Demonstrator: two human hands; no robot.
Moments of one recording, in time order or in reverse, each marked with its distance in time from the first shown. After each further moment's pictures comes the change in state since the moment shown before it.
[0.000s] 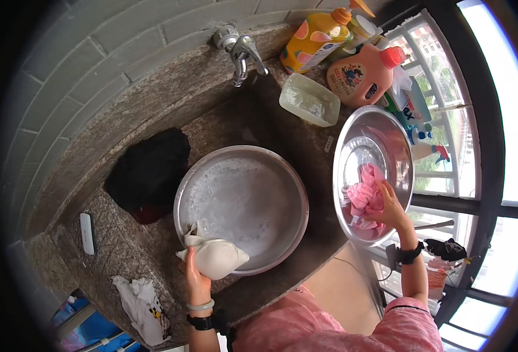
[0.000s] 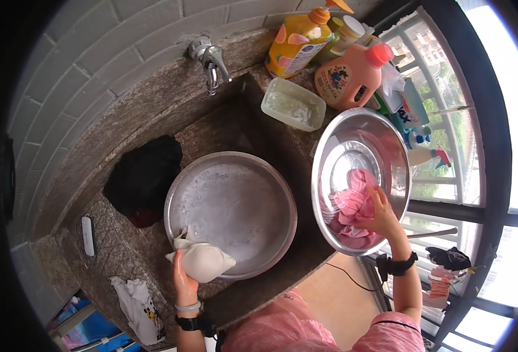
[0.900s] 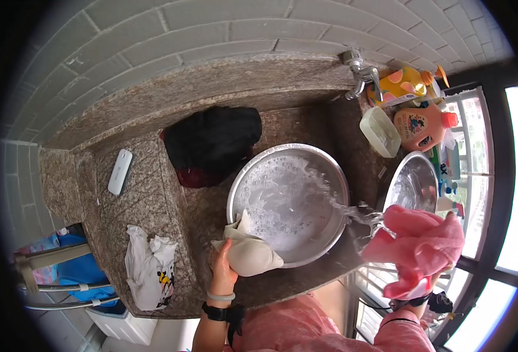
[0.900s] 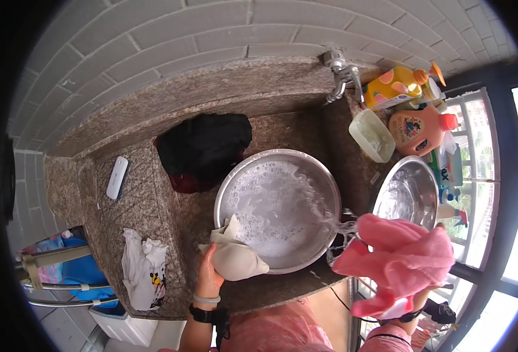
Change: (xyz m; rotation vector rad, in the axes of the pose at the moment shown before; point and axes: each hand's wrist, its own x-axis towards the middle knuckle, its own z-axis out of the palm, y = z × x) left_hand -0.030 -0.002 -0.036 -0.303 -0.006 -0.042; right_hand -0.010 -0.197 -0.043 1.329 -0.034 -0.403
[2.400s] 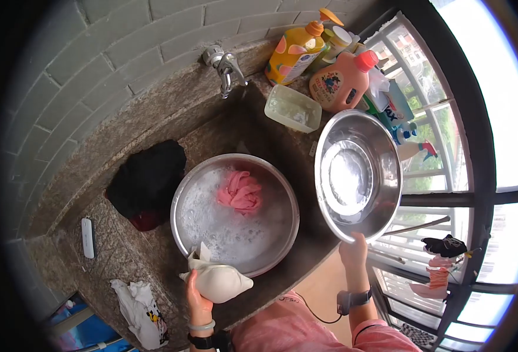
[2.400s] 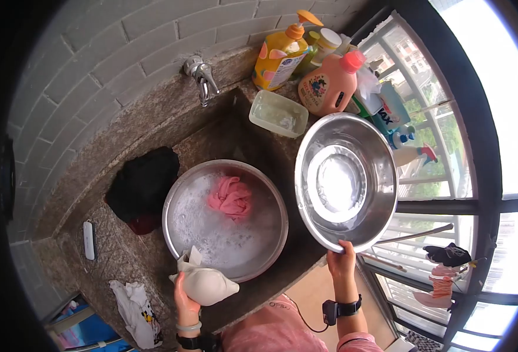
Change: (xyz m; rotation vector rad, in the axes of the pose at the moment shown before) left_hand -0.016 -0.011 0.011 0.198 -0.006 -0.101; right_hand -0.155 0.173 -0.081 0.609 1.005 0.147
